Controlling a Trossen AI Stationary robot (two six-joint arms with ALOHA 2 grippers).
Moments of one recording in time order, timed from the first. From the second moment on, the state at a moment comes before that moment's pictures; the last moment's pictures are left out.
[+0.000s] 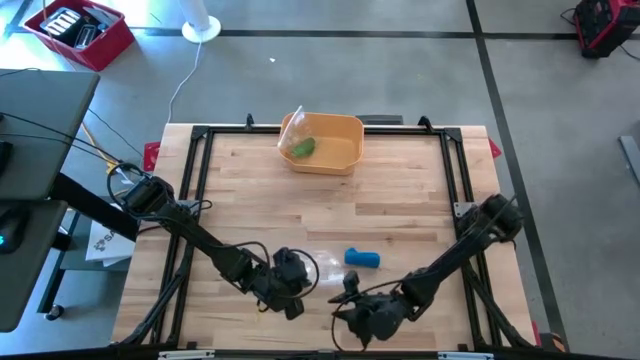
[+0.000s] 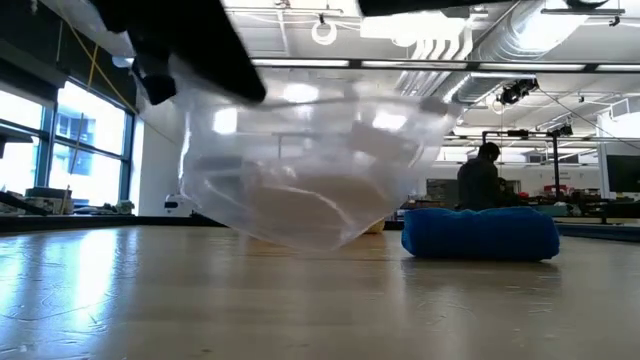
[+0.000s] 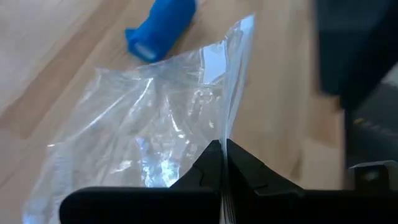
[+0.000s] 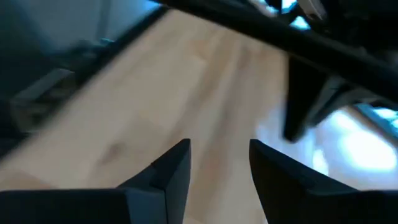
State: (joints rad) left arm -0.60 1.75 1.12 -0.18 -0.47 -0.81; right arm 0.71 1.93 1.18 0.13 0.62 -0.26
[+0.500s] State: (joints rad) left arm -0.60 1.75 1.12 -0.05 -0.49 -0.78; right arm 0.67 1.95 1.18 0.15 0.76 -0.37
